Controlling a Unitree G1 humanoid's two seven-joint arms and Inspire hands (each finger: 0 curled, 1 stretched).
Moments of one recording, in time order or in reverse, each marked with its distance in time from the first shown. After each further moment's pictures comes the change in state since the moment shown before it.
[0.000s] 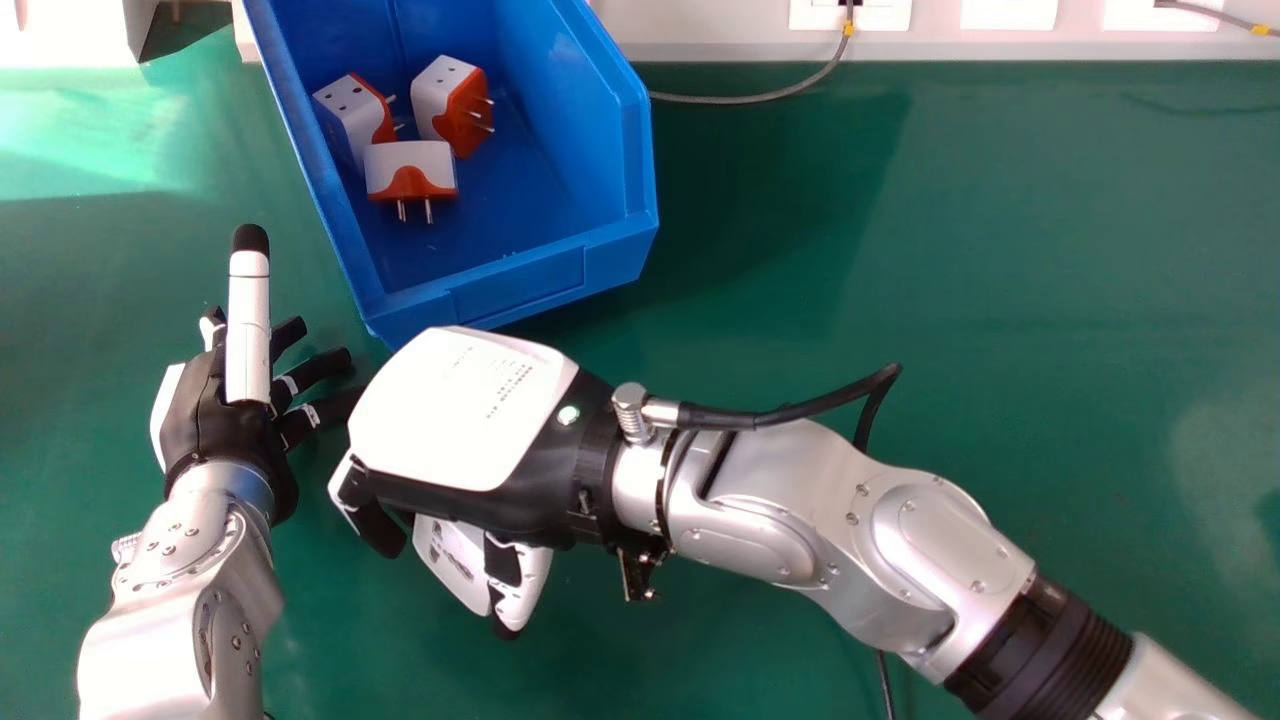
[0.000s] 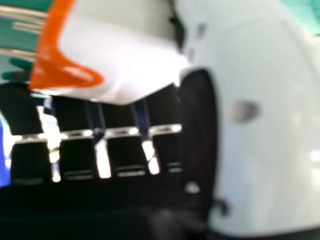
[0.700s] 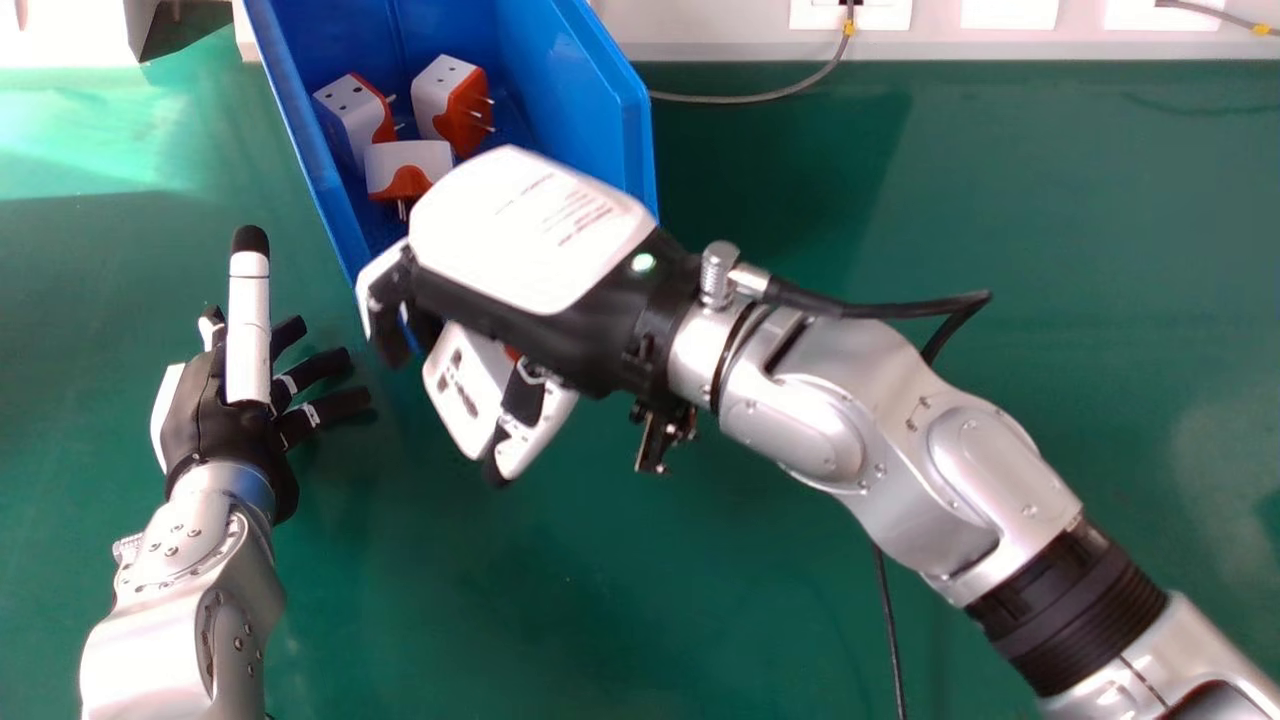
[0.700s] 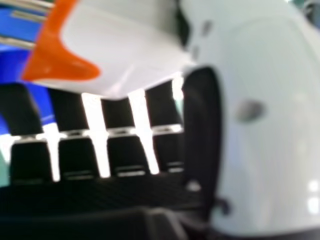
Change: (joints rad) left arm 0.000 0.000 0.001 0.006 -0.005 -0.008 0.009; right arm -0.053 0.003 -0.183 0.022 0.099 0.044 -0.088
